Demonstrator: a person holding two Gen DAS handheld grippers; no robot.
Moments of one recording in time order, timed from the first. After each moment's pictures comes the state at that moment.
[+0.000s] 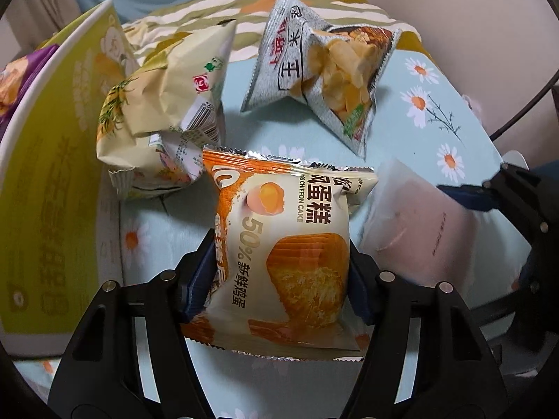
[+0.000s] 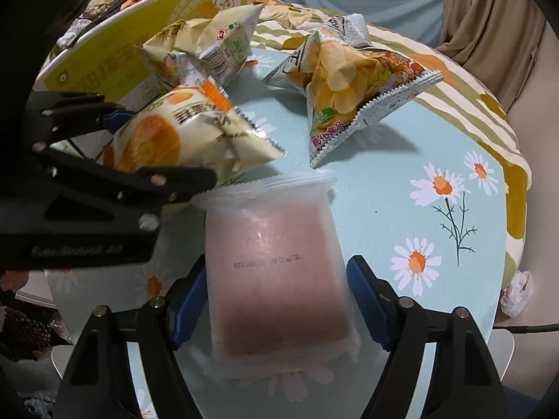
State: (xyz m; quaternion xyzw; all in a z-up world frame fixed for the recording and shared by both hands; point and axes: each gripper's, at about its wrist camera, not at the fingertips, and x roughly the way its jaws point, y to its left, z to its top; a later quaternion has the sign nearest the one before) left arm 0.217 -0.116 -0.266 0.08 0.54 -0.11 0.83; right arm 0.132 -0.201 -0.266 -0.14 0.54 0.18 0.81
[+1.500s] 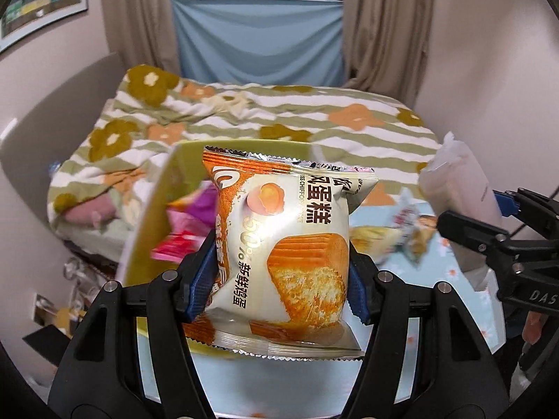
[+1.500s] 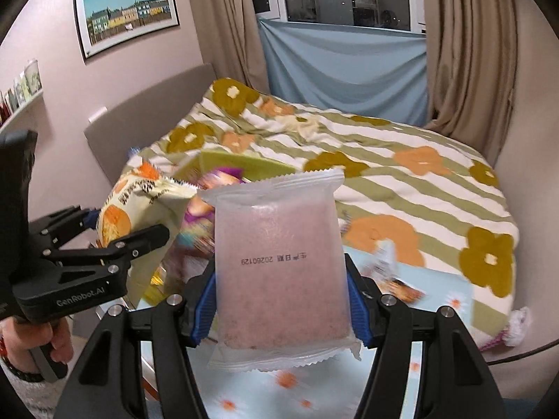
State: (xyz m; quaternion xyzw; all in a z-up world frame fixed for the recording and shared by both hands) left arm 0.200 0.096 -0.055 -0.01 0.41 -0.01 0.91; right arm 0.170 -0.081 -0.052 -0.04 0.40 0.18 0.90
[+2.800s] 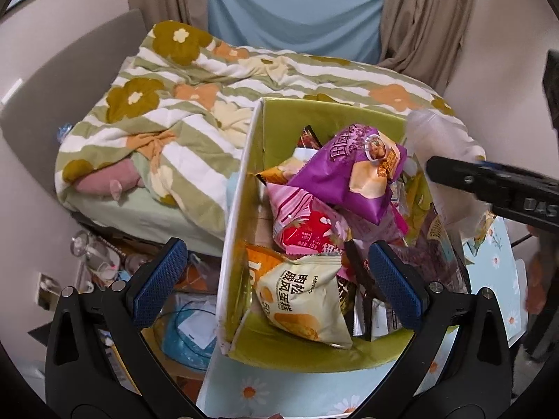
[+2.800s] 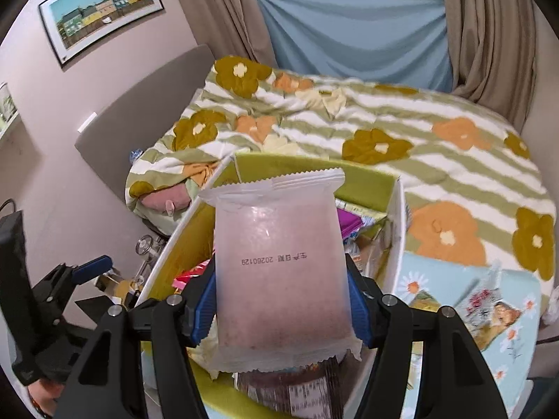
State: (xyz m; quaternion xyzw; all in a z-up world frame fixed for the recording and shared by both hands) left arm 0.227 0.224 -0.102 -0.04 0.46 0.01 0.89; right arm 0.269 0.049 -0.104 0.01 0.48 0.17 0.86
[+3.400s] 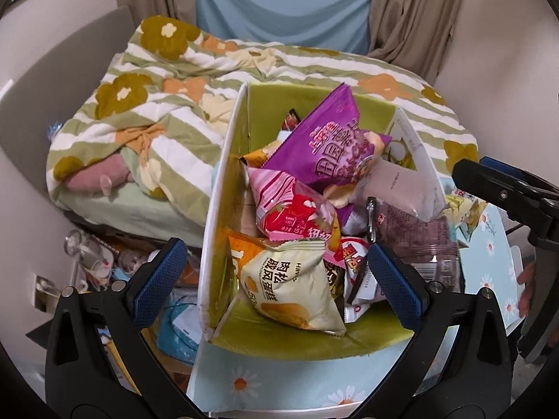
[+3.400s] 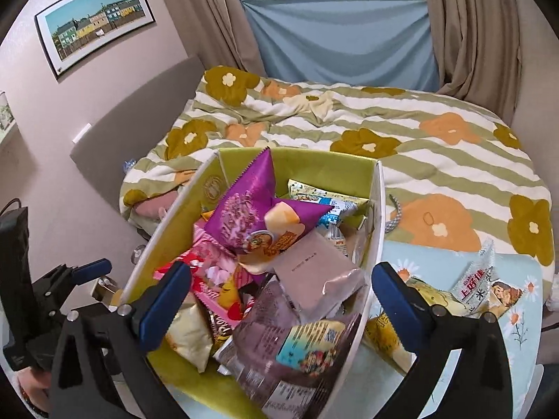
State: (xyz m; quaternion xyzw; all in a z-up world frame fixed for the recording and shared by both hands) left arm 0.217 0.212 -0.105 -0.03 0.47 -0.01 0.88; right arm 0.237 0.026 -0.102 0.02 0.45 0.16 0.88
